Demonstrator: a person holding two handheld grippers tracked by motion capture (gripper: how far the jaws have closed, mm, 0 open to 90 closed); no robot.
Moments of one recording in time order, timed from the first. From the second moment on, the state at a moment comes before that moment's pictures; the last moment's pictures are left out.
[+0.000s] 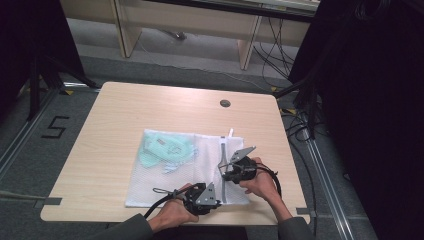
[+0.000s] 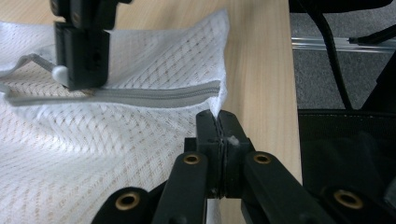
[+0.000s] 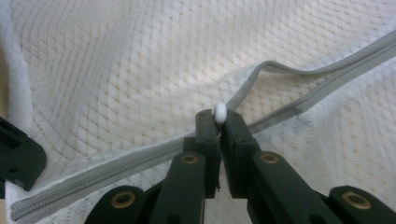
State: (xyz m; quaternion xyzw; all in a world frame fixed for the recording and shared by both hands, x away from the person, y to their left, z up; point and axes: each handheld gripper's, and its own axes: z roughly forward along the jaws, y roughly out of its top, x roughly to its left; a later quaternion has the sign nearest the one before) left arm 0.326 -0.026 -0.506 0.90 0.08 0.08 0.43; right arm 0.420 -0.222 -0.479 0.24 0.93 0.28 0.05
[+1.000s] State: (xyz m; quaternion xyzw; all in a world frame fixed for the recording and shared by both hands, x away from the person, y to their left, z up) left arm 0.322 -0.026 -0.505 0.90 0.07 0.06 0.42; right arm 0.441 -0.220 -0.483 0.25 0.92 0.30 0.06
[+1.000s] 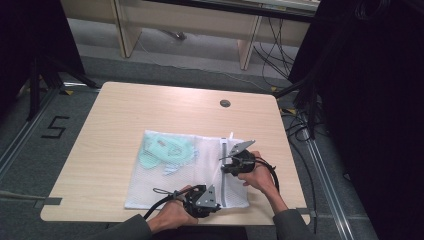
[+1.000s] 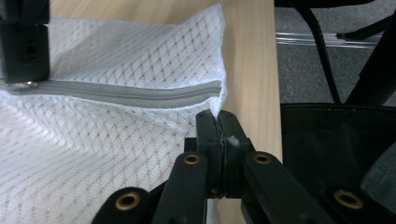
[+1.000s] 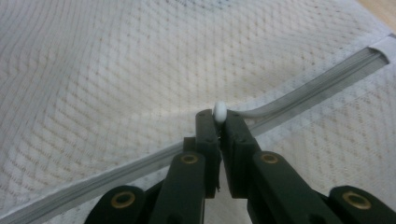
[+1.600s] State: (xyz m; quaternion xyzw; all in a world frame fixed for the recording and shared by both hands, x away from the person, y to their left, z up) left arm 0.325 -0.023 -0.505 0.90 0.08 0.05 0.42; right arm 0.458 -0.215 -0.485 0.26 0.92 0.29 0.08
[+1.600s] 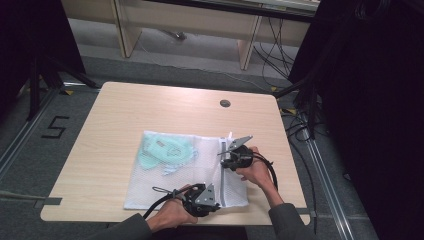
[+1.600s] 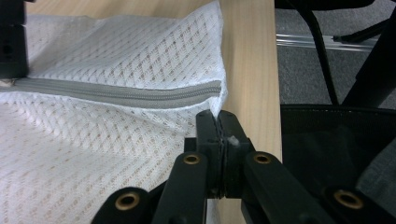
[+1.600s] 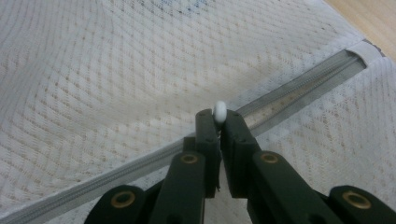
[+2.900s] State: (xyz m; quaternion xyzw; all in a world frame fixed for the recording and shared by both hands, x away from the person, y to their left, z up) left arm 0.314 -0.028 -0.504 0.90 0.07 0.03 0.42; right arm 0.486 -0.218 -0.482 0.28 0.90 0.30 0.13
